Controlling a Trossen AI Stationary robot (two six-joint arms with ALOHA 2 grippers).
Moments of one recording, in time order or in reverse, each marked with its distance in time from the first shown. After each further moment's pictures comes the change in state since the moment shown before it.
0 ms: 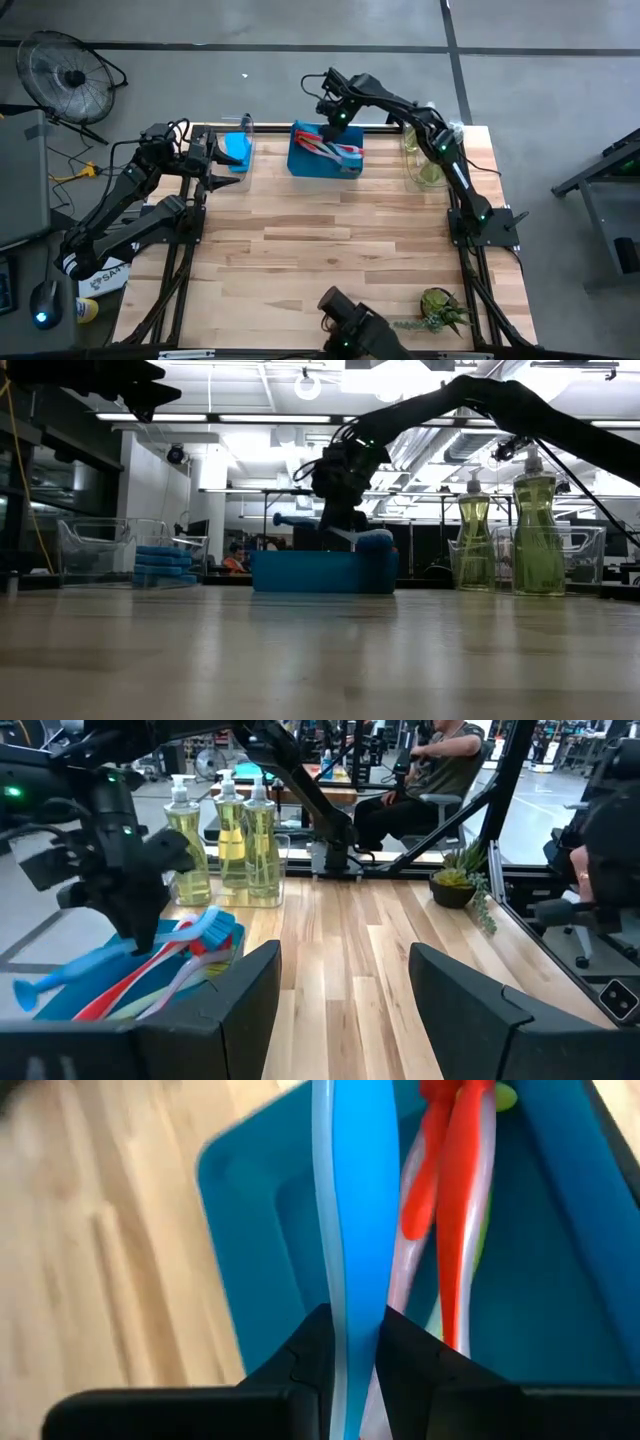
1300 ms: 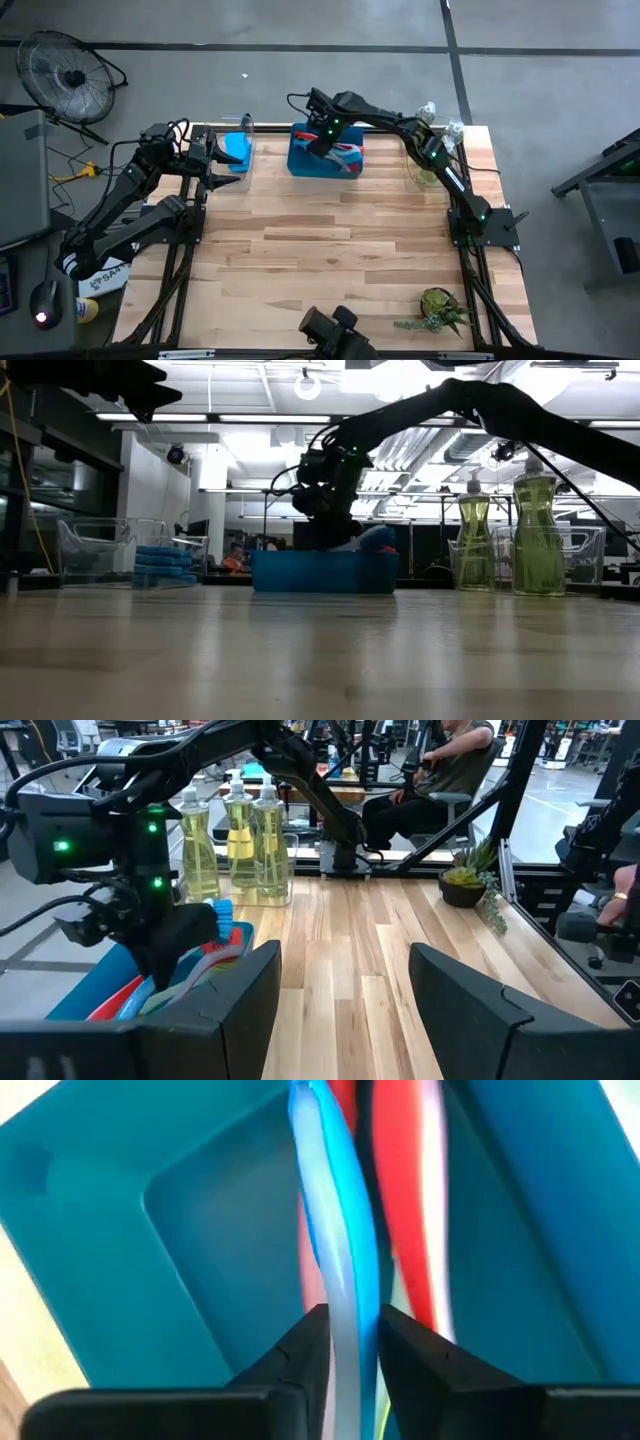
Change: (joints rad) left arm 0.000 0.000 0.000 0.002 -0.023 0.006; right arm 0.118 0.063 -0.001 0.040 0.368 0.145
